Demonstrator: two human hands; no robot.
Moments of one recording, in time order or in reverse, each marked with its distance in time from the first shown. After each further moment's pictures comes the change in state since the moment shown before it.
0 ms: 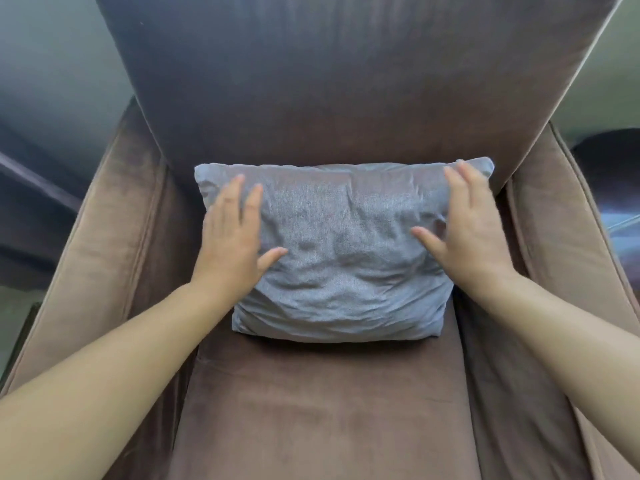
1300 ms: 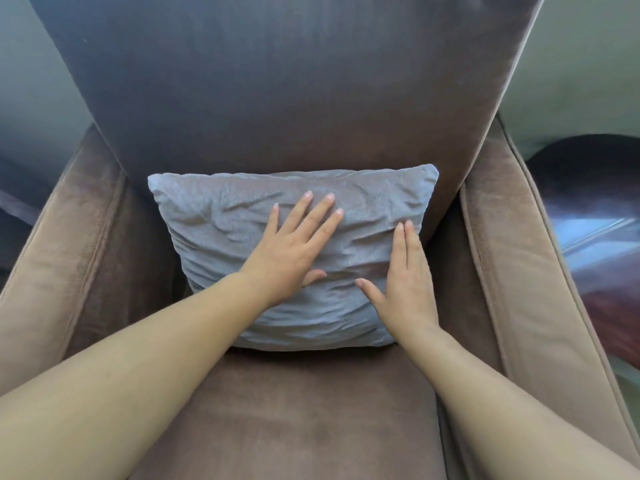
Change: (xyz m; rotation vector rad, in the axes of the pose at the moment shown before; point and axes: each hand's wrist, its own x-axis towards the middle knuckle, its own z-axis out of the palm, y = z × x) left_hand 0.034 0.110 0.045 0.256 -0.166 0.435; right_hand -0.067 0.014 0.043 0.042 -0.142 0.214
